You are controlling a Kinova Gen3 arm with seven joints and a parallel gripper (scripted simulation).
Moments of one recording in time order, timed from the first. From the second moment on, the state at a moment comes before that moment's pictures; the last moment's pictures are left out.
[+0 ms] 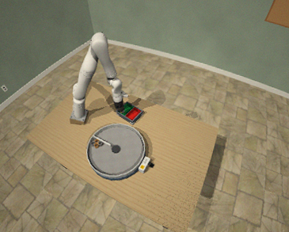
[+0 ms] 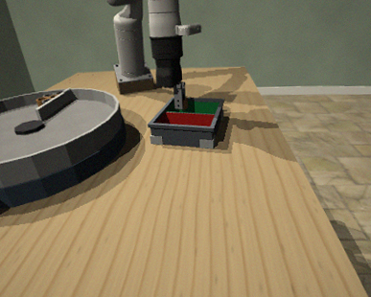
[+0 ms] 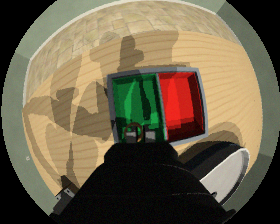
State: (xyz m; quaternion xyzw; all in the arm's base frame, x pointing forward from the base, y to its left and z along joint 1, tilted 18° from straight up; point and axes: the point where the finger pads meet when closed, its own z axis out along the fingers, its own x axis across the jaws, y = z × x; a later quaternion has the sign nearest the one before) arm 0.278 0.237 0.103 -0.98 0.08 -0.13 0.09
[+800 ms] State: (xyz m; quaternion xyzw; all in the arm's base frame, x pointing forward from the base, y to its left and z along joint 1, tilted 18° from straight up) arm 0.281 0.238 0.092 -0.98 0.08 -0.13 0.09
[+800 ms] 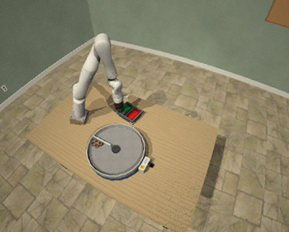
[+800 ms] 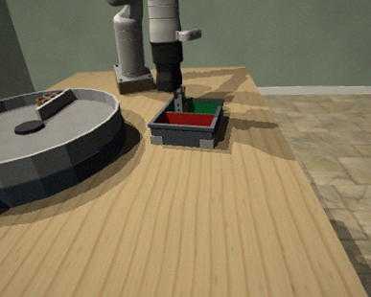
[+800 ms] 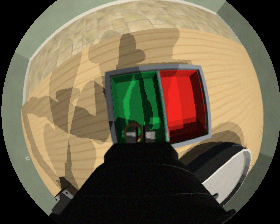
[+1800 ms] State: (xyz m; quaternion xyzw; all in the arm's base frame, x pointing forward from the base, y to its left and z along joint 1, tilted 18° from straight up) arm 0.285 0.240 0.079 -0.98 0.08 -0.13 0.09
